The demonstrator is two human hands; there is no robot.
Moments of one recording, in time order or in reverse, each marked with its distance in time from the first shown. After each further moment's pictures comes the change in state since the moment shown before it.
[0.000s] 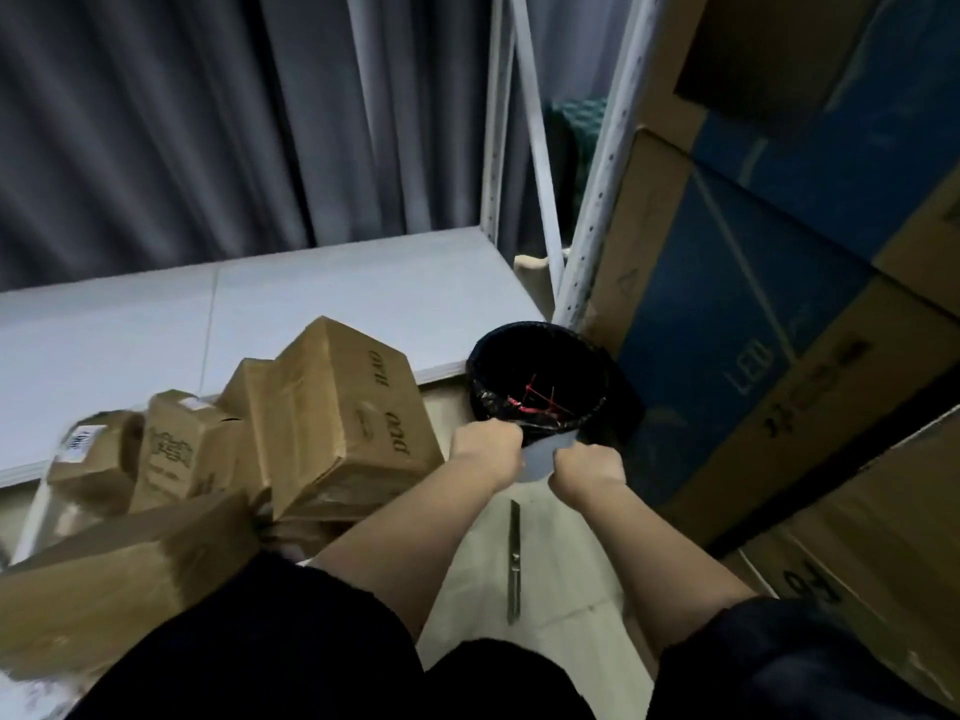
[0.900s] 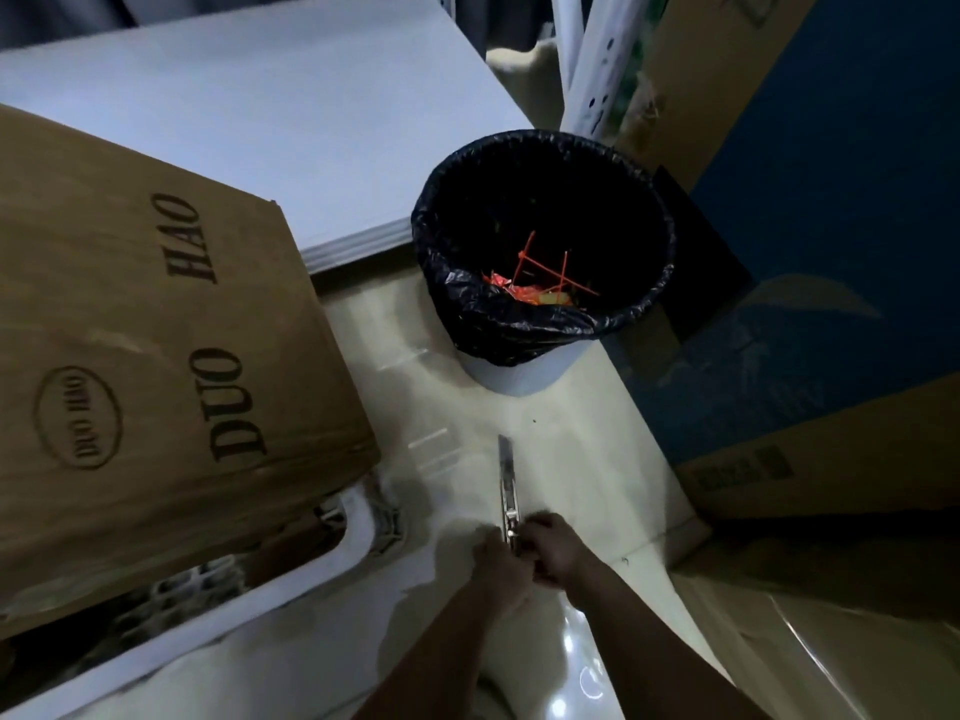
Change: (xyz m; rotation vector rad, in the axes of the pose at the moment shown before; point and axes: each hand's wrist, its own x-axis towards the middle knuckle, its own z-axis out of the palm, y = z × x) left_hand 0.070 0.015 0.339 -1.023 -0.546 -0.586; right_hand 0.082 -0.051 0.271 1.568 -0.580 0.547
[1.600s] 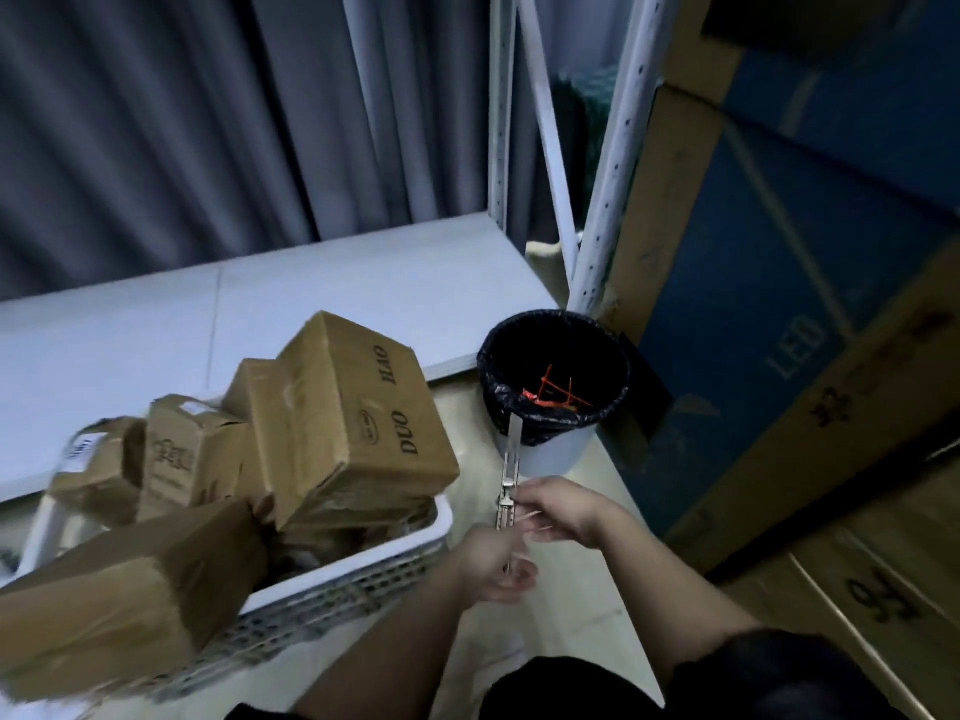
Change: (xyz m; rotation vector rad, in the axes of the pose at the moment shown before) left_hand -0.208 0.054 -0.107 -0.378 -0.112 0.174; right_hand -0.201 -0.127 -0.002 -0.243 -0.233 -0.303
